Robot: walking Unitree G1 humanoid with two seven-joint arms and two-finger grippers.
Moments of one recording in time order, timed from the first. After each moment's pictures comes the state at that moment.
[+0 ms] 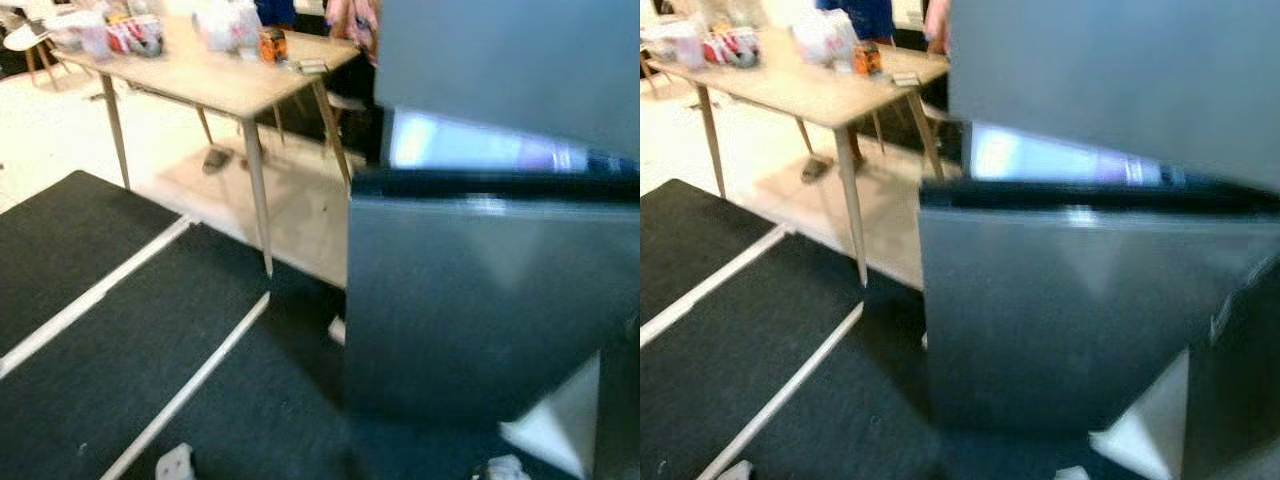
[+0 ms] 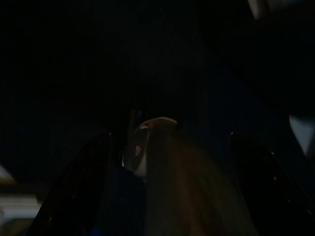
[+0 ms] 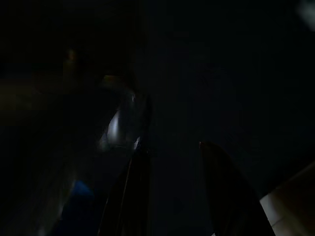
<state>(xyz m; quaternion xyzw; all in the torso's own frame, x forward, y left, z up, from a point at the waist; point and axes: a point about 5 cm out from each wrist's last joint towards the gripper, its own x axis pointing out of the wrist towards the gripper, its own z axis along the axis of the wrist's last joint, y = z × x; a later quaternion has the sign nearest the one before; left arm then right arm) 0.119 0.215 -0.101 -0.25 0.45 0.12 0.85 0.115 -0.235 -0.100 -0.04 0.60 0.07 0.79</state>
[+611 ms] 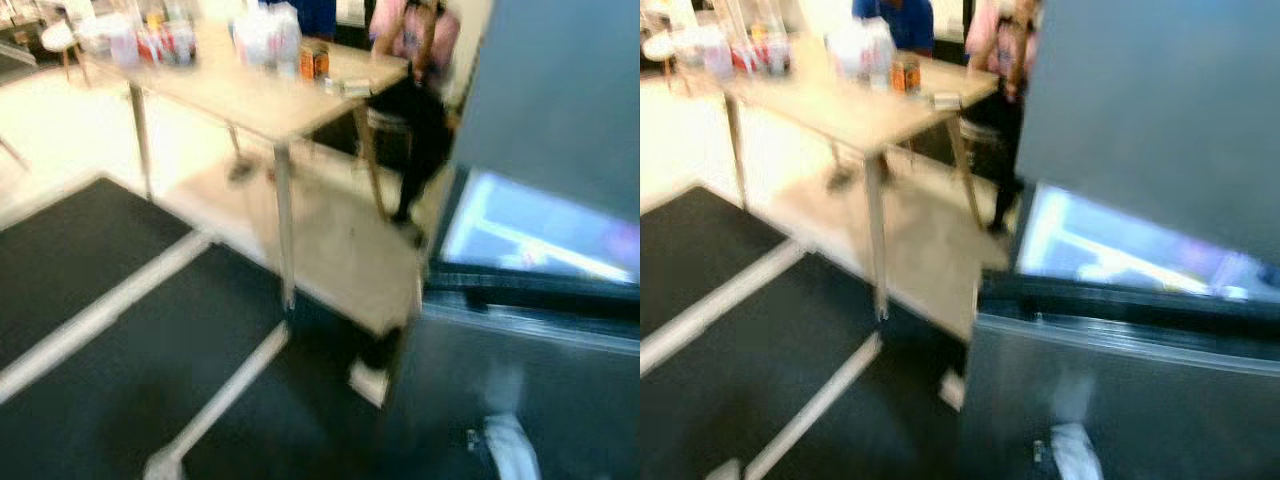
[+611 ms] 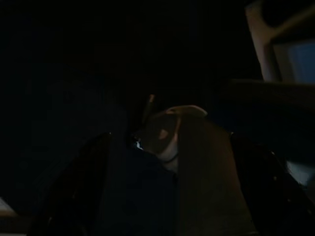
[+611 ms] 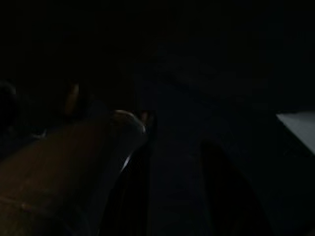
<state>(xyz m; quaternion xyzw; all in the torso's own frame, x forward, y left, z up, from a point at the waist) 0.111 0.218 -0.104 -0.25 0.46 0.14 0.84 0.144 -0.233 -0.092 -0.04 0.55 0.05 0.83</state>
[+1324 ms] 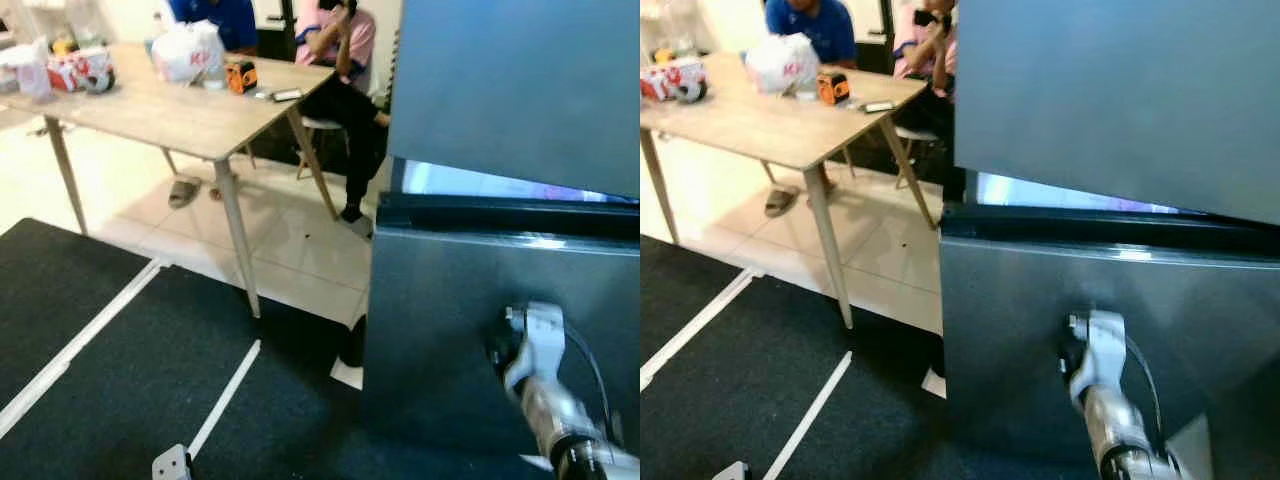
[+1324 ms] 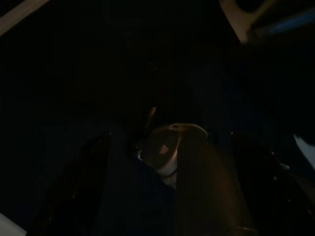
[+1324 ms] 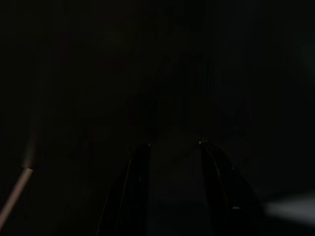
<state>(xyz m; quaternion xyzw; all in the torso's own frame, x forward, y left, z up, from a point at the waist) 0.116 0.217 -0.102 -0.26 0.45 0.13 0.84 0.310 -0.247 0.026 0.06 0.25 -0.05 0.97</state>
